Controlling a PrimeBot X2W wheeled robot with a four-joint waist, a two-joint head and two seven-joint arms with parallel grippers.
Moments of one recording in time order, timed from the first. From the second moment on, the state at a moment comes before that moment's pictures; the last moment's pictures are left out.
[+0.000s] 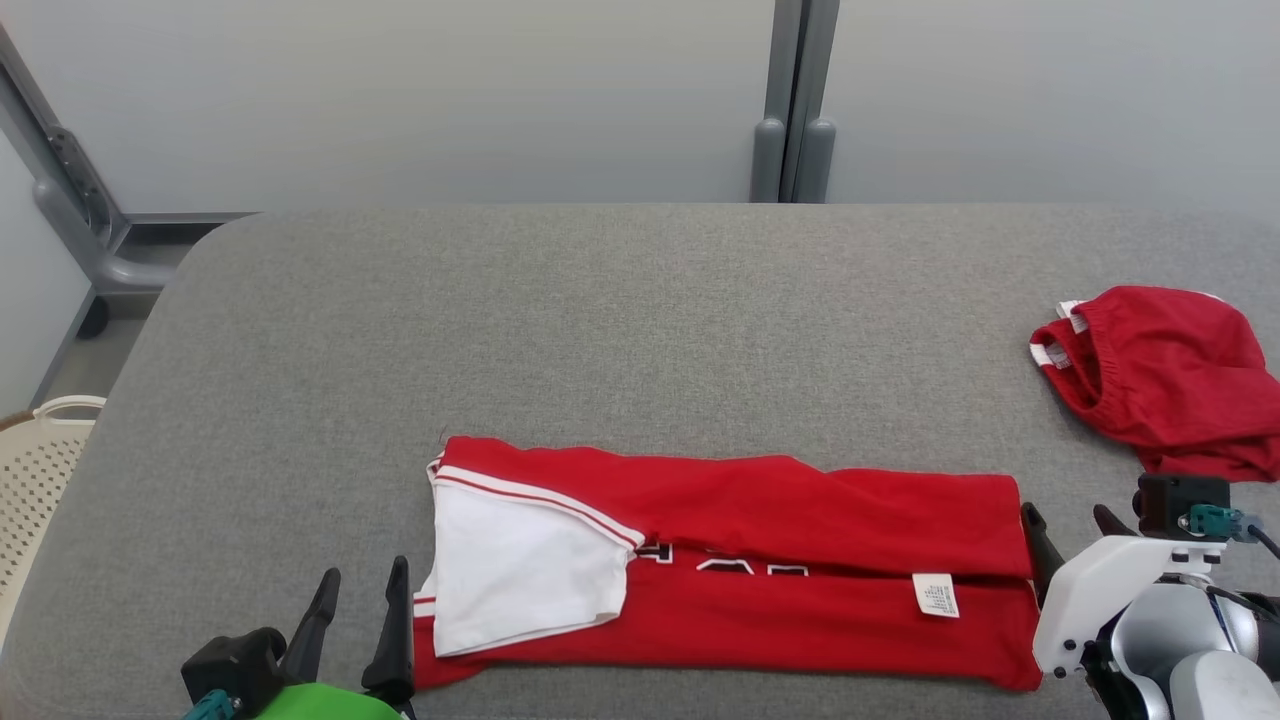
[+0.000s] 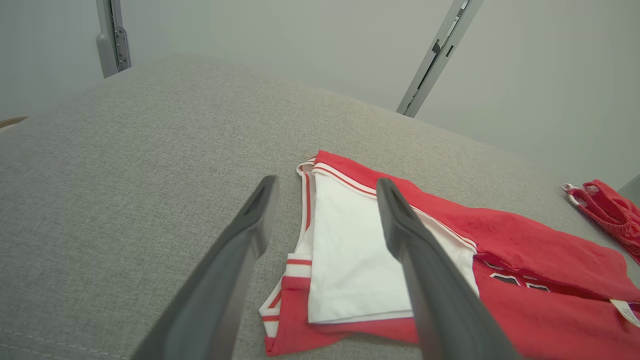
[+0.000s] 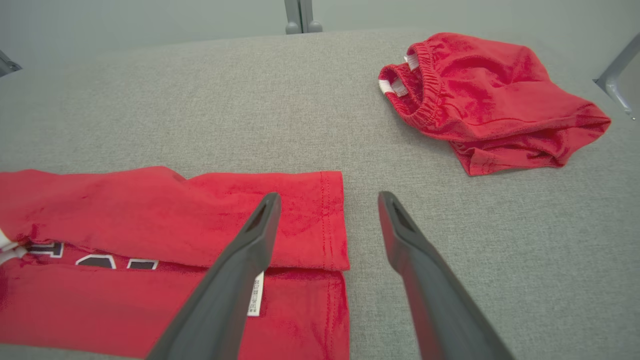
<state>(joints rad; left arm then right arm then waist) 0.02 0.22 -0.29 0.28 -0.63 0.01 -0.24 -0.03 -0.05 -0.16 0.11 0.11 0.13 0.33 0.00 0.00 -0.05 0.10</state>
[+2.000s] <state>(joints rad) -0.03 0.25 -0.35 0.24 -0.62 0.03 -0.19 -0.18 -0.05 -0.25 0.63 0.16 0.13 0.26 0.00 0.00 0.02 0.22</state>
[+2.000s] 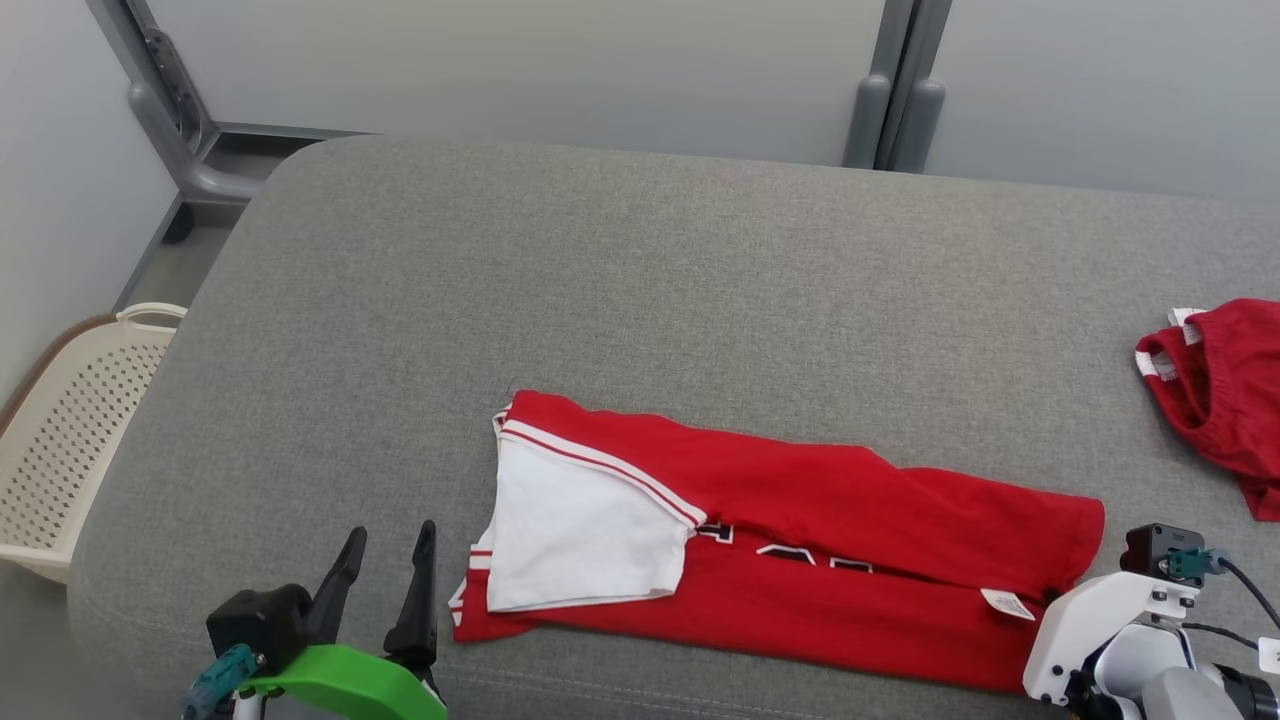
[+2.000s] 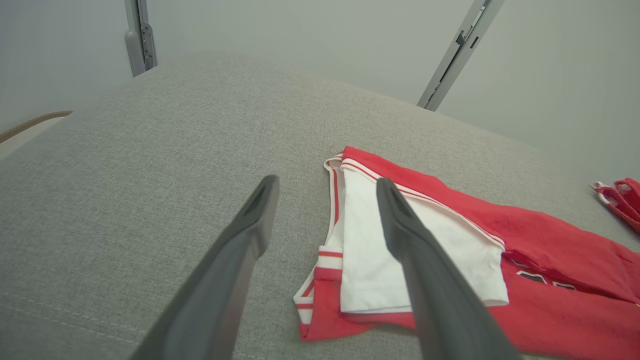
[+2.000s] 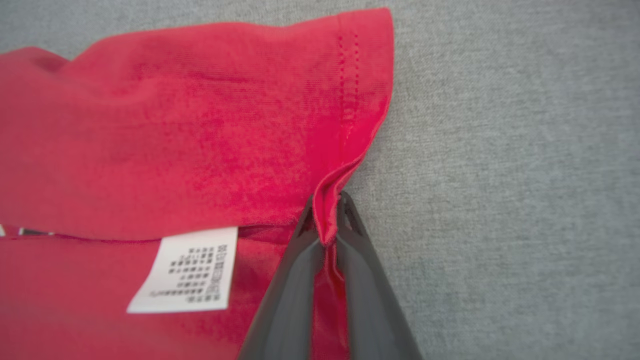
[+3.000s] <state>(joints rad) -0.01 0.26 -0.37 0.23 -0.64 0.04 -0.20 -0.11 -0.06 -0.64 0.20 -0.08 0.13 0.49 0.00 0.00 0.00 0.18</state>
